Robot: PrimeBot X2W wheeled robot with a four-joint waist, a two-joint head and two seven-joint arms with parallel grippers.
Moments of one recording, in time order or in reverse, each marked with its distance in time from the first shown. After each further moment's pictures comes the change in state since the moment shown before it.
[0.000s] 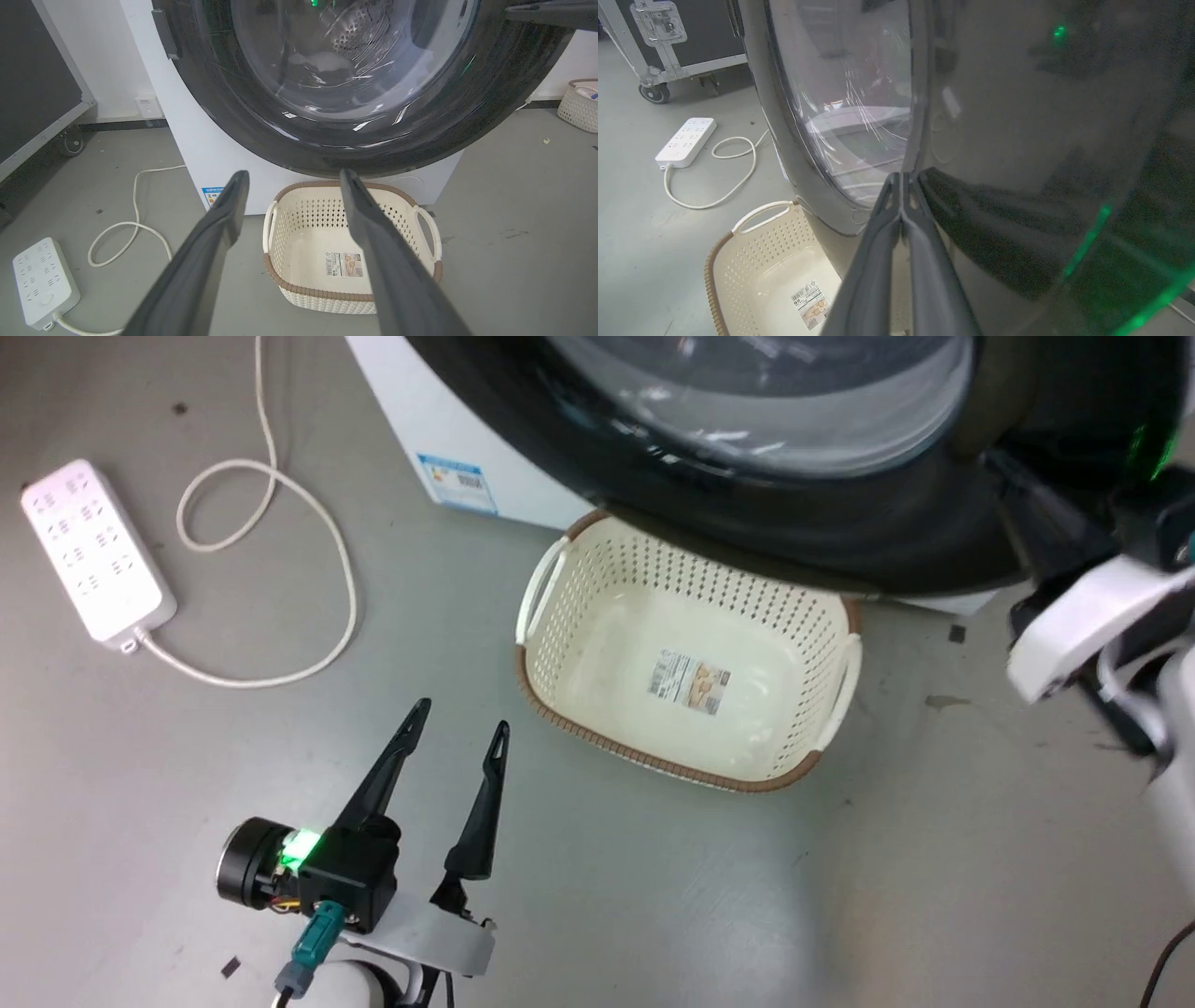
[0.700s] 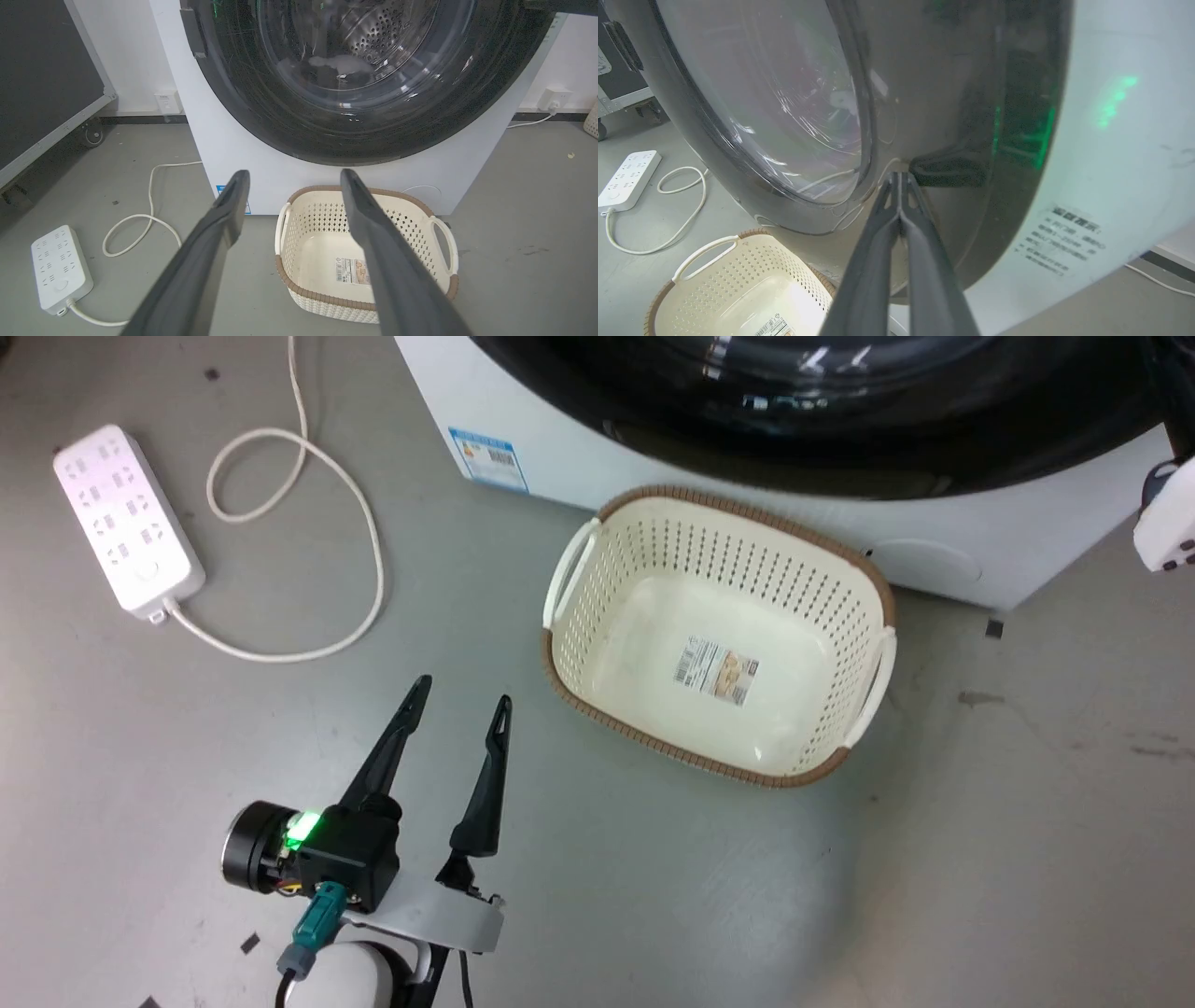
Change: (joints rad) left arm -0.035 -0.032 0.007 0.006 -0.008 0.016 0.000; right arm -0.289 -0.051 -0.038 0.369 0.065 0.017 -0.041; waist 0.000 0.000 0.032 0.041
